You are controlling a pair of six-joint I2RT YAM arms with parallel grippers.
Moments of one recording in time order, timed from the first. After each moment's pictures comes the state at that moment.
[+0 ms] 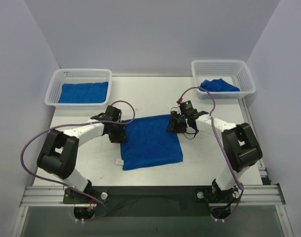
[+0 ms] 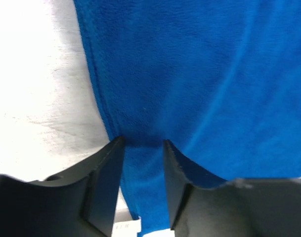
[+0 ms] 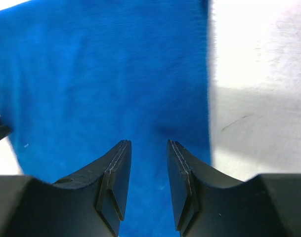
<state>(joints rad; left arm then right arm) -0.41 1.58 0.89 -0.44 0.12 -0.56 0.42 1.65 0.94 -0.26 -0.20 0.51</state>
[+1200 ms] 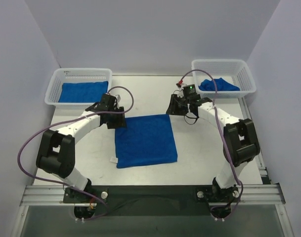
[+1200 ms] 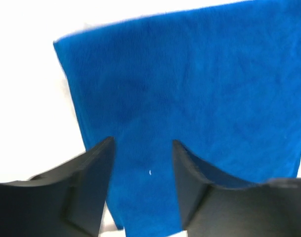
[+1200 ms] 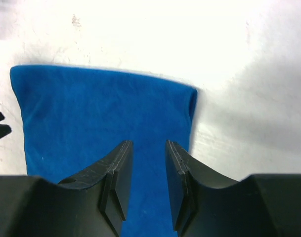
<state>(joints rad) -0.34 1.56 1.03 -0.46 0.11 -0.43 0.35 1.71 1.15 -0.28 -0.25 0.36</state>
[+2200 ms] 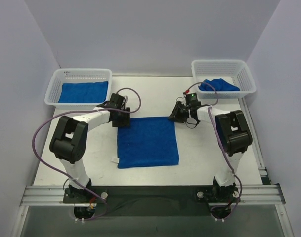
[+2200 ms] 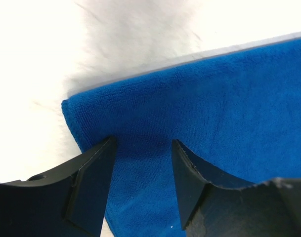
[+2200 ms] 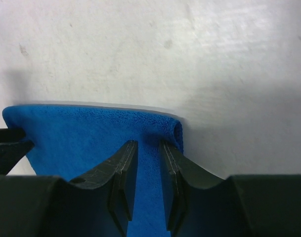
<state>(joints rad) -0.37 1.83 1.16 -0.39 0.06 -0.36 0.27 1.95 1.11 -0.07 -0.33 0.61</state>
